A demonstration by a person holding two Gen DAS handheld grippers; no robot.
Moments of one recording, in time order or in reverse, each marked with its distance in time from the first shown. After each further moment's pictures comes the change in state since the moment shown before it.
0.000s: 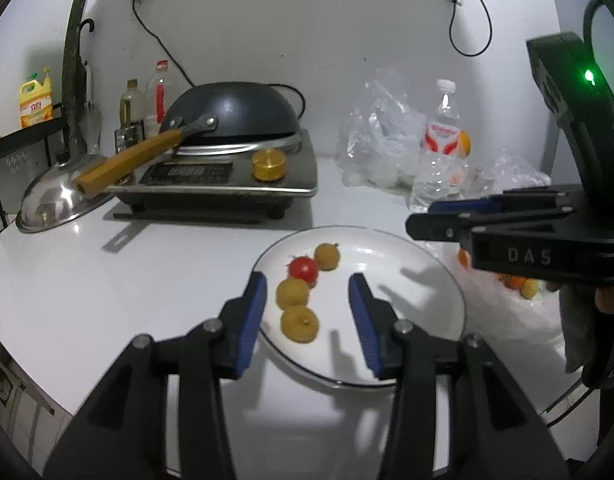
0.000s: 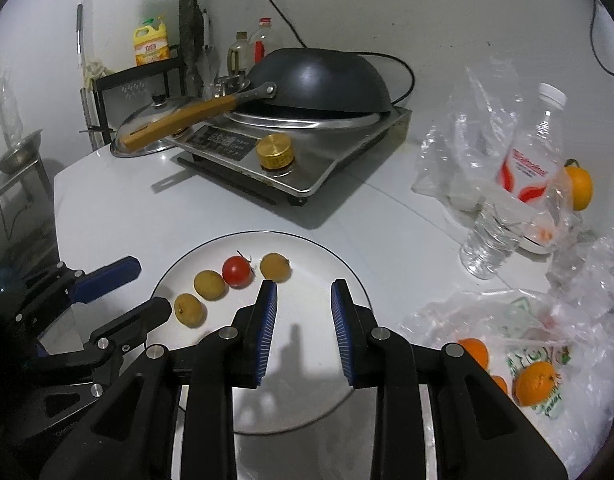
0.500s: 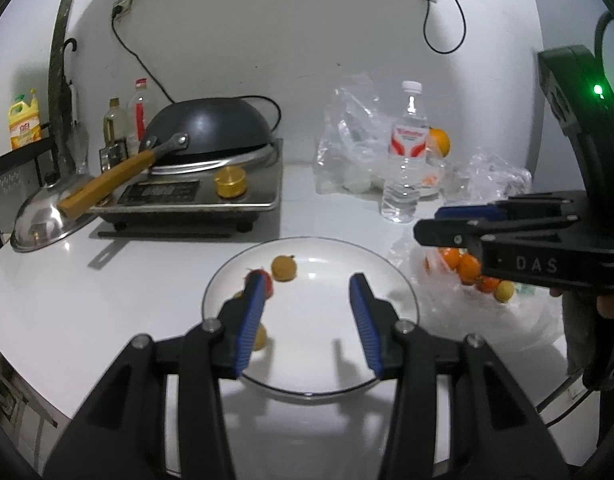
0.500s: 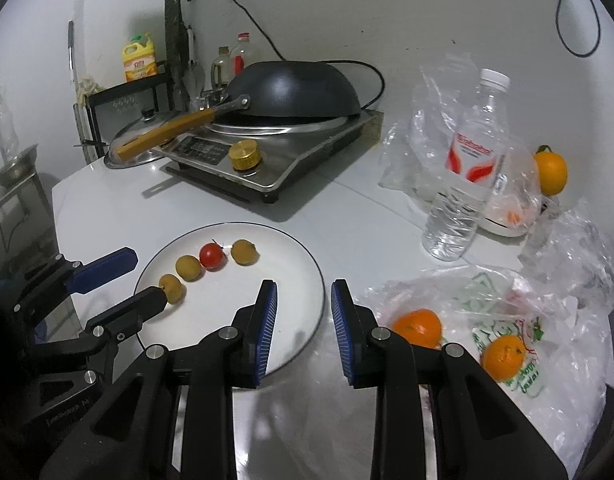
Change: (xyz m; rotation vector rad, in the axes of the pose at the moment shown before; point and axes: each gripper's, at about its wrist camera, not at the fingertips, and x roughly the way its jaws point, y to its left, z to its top) left arm -0.008 -0.042 0.008 0.054 -0.015 -0.021; right arm -0.035 -0.031 -0.022 0.043 -0.037 -0.022
